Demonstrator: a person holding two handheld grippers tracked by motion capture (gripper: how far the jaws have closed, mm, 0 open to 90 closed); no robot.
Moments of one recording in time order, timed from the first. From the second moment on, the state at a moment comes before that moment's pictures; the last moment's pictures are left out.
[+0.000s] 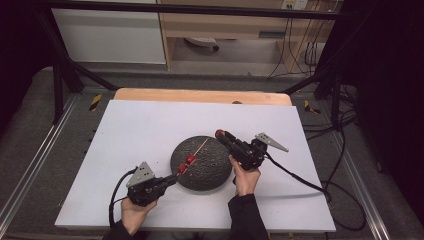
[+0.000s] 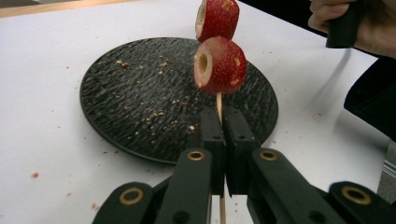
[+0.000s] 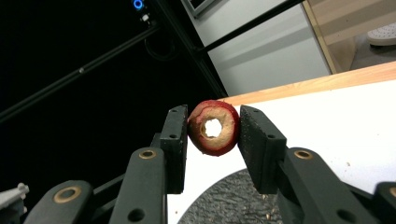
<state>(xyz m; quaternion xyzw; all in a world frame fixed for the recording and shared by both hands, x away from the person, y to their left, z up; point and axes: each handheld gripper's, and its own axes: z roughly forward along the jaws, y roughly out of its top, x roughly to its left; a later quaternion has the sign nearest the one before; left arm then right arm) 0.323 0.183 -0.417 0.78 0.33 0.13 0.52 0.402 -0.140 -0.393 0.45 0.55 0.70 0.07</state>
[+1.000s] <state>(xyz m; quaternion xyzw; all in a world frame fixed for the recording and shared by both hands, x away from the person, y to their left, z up) 0.325 0.145 -0.413 0.75 0.34 0.13 0.55 0.407 -0.141 -0.388 0.46 0.48 0.74 0.07</state>
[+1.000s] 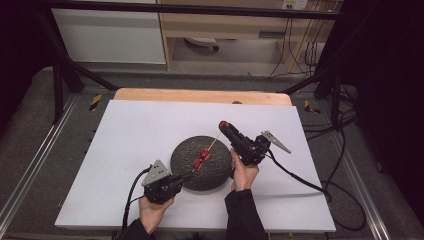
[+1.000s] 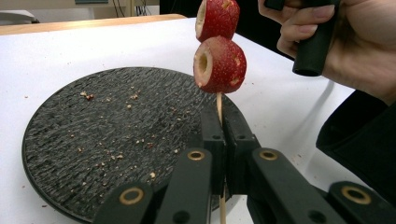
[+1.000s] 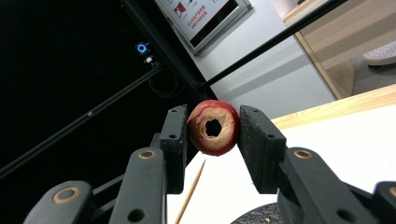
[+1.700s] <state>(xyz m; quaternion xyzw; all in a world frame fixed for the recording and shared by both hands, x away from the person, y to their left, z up) 0.324 0.130 -0.413 0.72 0.36 0.13 0.58 0.406 -0.137 -0.391 0.47 0.46 0.76 0.06</state>
